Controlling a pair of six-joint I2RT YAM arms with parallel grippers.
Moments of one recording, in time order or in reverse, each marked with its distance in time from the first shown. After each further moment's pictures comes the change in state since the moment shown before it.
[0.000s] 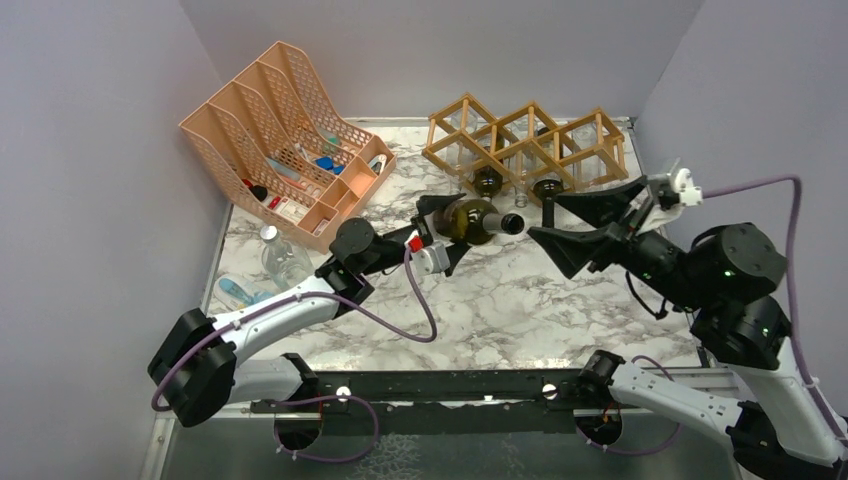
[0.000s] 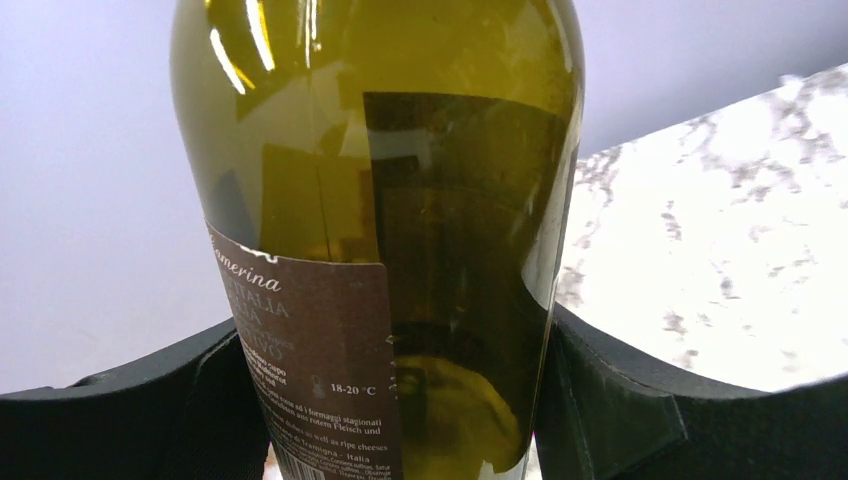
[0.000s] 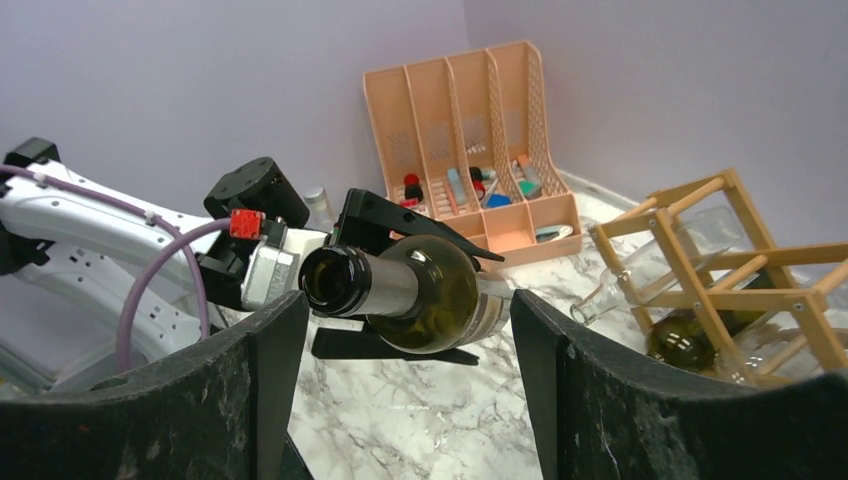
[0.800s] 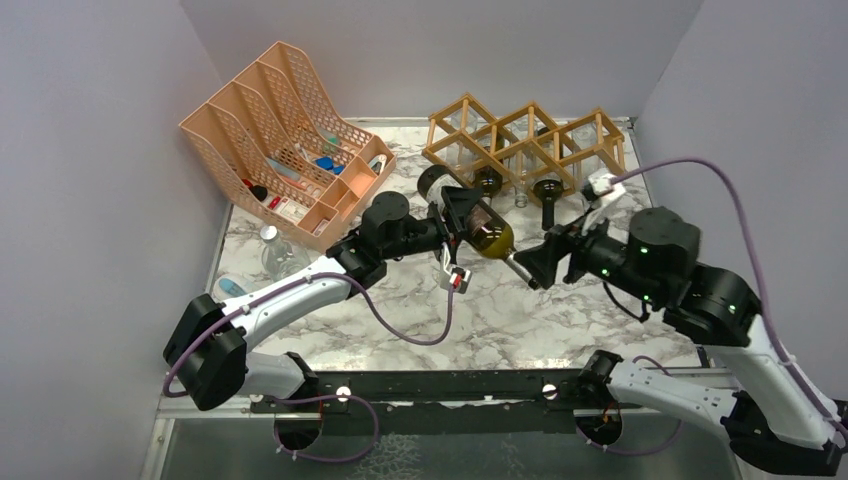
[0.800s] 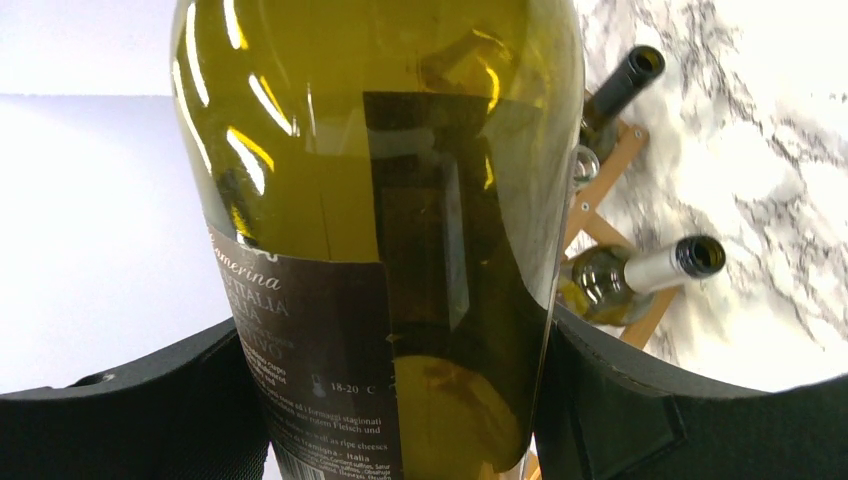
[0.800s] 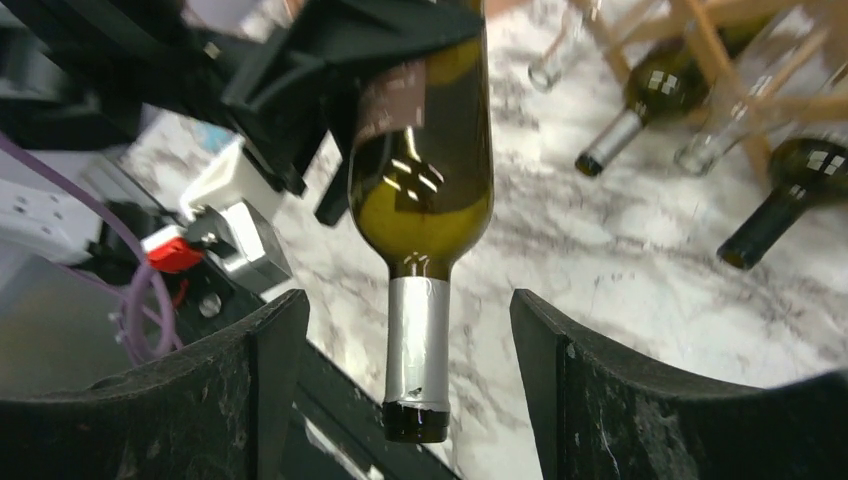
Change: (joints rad) left arm -0.001 0.108 0.235 -0.461 0.008 0.967; right arm 0.000 0.069 0.062 -0.394 0.146 0.125
